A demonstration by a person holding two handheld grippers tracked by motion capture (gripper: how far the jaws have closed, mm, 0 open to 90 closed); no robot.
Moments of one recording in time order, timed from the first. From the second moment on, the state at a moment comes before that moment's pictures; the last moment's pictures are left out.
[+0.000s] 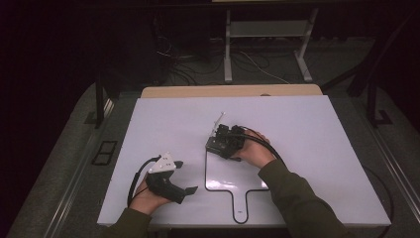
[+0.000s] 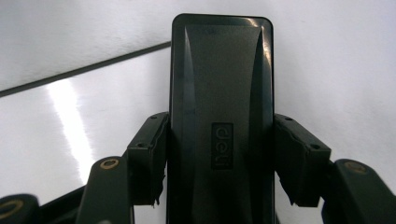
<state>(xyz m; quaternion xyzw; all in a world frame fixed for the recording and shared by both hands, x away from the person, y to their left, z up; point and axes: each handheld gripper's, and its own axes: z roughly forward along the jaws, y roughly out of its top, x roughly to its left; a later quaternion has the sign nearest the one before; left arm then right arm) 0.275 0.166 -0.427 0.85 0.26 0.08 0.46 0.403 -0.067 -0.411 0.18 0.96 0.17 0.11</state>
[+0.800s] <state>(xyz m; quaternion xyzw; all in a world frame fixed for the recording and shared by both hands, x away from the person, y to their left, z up) 0.275 0.166 -0.428 0.85 0.26 0.08 0.46 0.368 -0.058 -0.409 0.13 0.97 0.16 0.09</state>
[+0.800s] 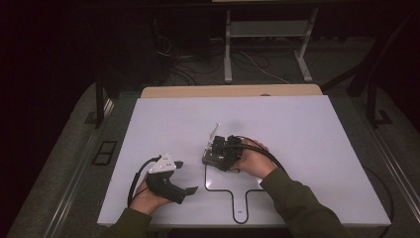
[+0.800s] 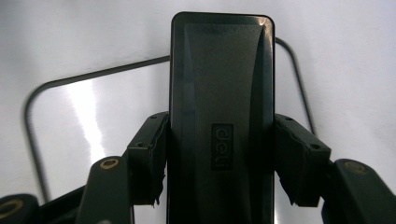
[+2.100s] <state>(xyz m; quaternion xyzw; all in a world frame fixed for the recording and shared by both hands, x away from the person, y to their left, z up) 0.276 0.171 -0.430 0.84 0.26 0.08 0.46 0.434 -0.101 -0.397 0.25 0.93 0.25 0.06</state>
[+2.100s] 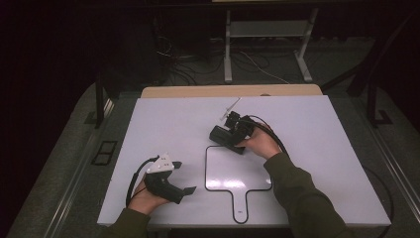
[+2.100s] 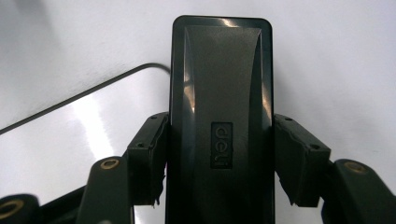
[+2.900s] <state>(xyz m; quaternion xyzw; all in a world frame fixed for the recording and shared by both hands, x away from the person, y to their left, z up) 0.275 0.174 -0.429 0.84 0.26 0.08 0.46 0.510 -0.120 -0.398 0.33 0.91 0.24 0.07</state>
